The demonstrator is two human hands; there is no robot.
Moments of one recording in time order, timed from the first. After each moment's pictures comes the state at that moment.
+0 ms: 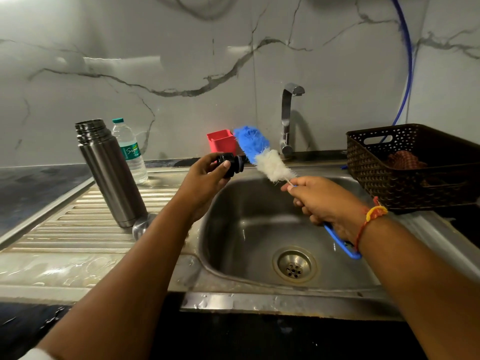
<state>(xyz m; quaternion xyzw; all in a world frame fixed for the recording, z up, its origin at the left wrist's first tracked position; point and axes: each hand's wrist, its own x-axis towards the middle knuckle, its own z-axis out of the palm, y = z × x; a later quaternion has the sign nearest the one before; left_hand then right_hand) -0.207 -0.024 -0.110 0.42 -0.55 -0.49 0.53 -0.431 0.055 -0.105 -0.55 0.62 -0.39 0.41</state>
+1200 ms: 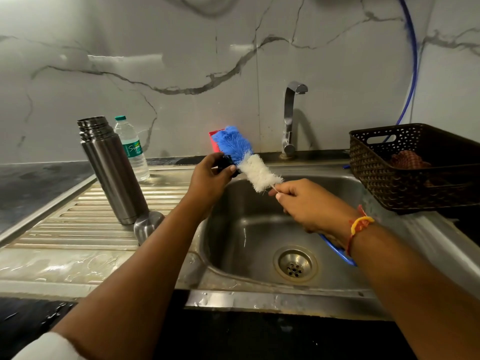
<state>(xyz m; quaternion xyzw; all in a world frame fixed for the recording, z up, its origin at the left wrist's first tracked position) -0.217 -0.032 -0.121 0.48 -0.60 -0.35 0.54 -0.412 0.068 -0.098 -0.67 0.61 -0.31 0.31</state>
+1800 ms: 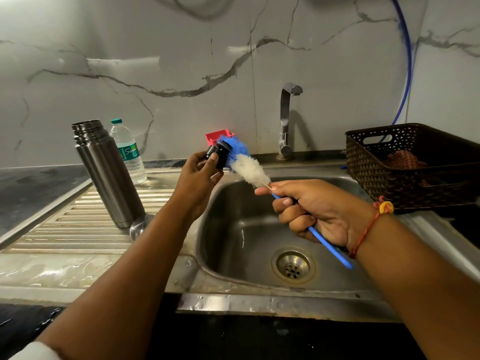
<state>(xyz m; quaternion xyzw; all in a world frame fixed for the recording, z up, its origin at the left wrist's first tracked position) -0.208 -0.033 -0.113 0.41 -0.47 -0.50 0.61 -0.420 0.072 -0.089 -0.38 0.42 -0.39 0.73</state>
